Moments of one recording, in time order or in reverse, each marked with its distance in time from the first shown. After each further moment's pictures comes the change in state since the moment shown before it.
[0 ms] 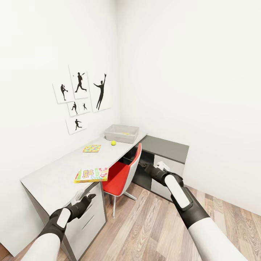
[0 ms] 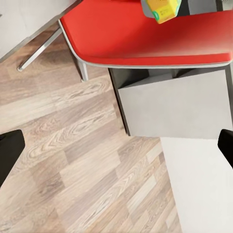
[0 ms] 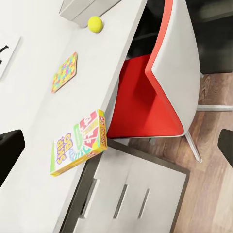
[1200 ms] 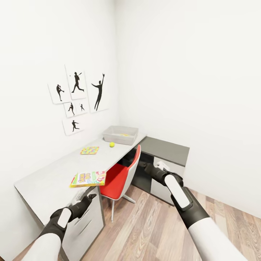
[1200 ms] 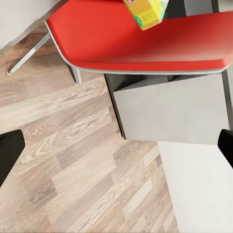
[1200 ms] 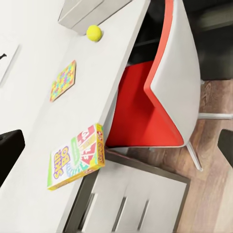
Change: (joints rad) left arm 0.000 -0.005 -0.001 0.000 -0.001 -0.003 -0.002; right arm 0.000 0.000 0.002 -0.004 -0.001 -0.001 0.000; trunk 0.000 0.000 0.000
